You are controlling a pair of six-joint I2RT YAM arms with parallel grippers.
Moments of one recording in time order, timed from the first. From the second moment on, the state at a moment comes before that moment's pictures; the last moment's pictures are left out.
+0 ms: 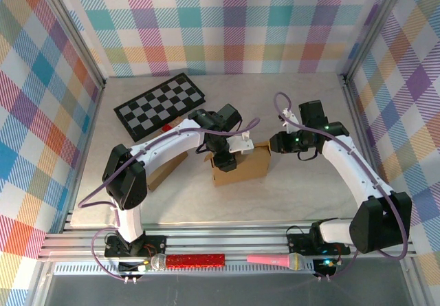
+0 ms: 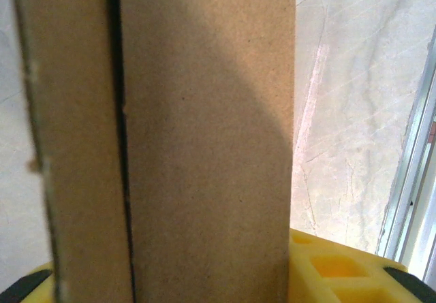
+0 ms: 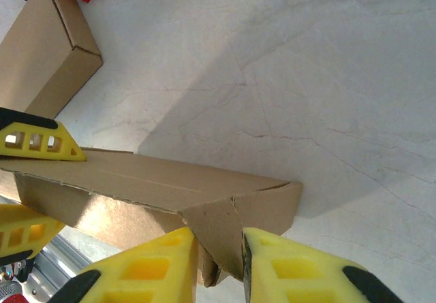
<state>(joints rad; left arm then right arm) -0.79 1.85 1.62 -1.08 0.24 0.53 0.24 1.31 1.09 -0.83 -0.49 0.10</state>
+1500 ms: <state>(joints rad) -0.79 1.85 1.62 -1.08 0.24 0.52 0.41 1.41 1.28 -1.02 -0.19 0.37</state>
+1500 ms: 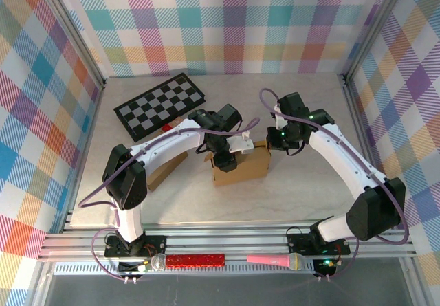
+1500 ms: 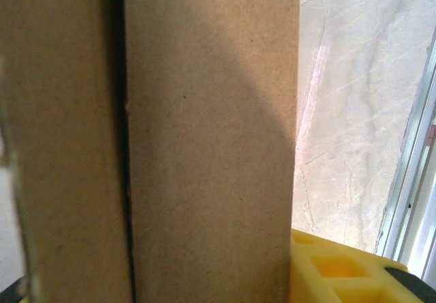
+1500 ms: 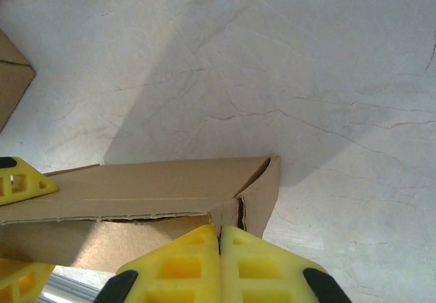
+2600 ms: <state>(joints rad) -0.76 1.80 1.58 -0.99 0.25 0.36 0.50 1.21 1.02 -0.76 -0.05 0.37</state>
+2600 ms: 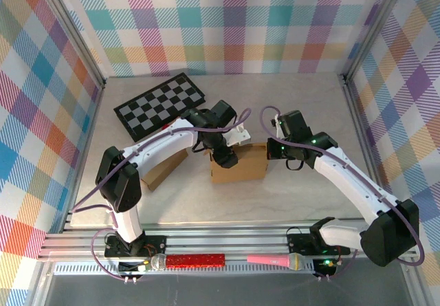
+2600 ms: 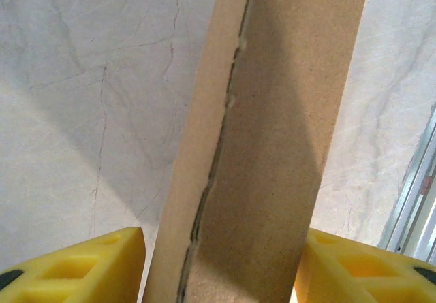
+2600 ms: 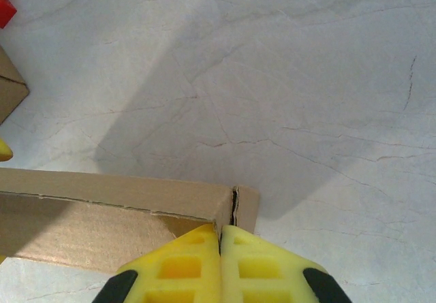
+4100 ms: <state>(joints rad) -0.69 1.47 1.41 -1.05 0.08 -0.19 0.60 1.22 1.05 -0.82 0.06 0.43</state>
